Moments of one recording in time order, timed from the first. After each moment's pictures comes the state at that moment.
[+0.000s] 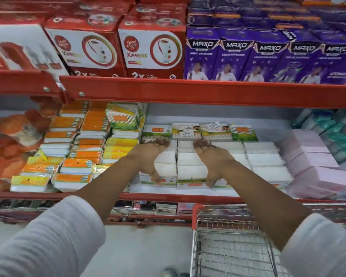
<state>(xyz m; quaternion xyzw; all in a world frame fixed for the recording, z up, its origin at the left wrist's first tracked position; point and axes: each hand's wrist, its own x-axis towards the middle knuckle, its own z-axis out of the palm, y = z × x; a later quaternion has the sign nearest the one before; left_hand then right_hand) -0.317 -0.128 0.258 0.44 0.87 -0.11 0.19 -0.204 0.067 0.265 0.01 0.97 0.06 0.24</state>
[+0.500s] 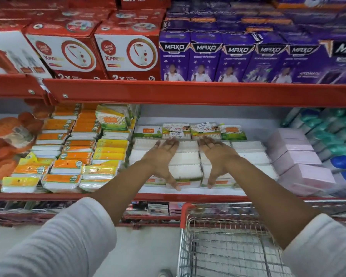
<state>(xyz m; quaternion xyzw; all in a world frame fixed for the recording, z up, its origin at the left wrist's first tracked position) -0.275 -0.073 0.255 0.45 0.87 -0.05 0.19 -0.185 0.110 0.276 0.05 0.97 0.03 0.26</state>
